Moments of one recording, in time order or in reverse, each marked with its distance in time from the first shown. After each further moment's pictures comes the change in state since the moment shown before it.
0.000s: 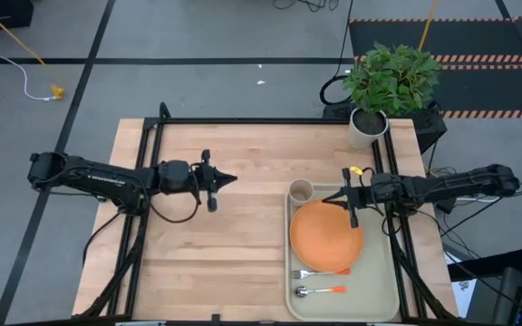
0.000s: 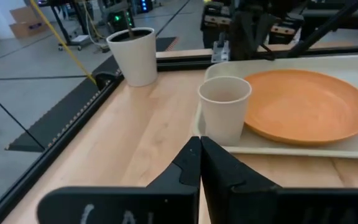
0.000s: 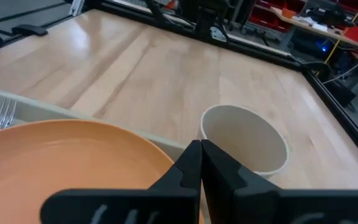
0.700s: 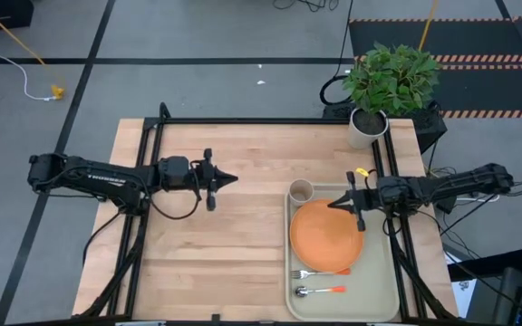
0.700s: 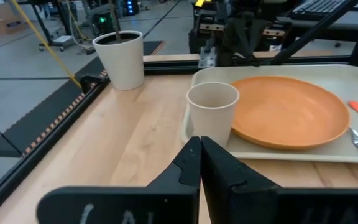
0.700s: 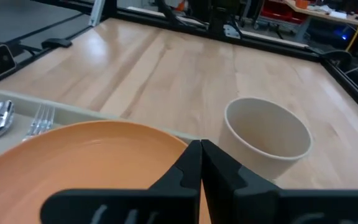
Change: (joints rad) left arm 0.049 0.000 0.000 0.014 0.115 -0.019; right arm 0.077 -0.133 -0.003 -0.152 0.029 0.111
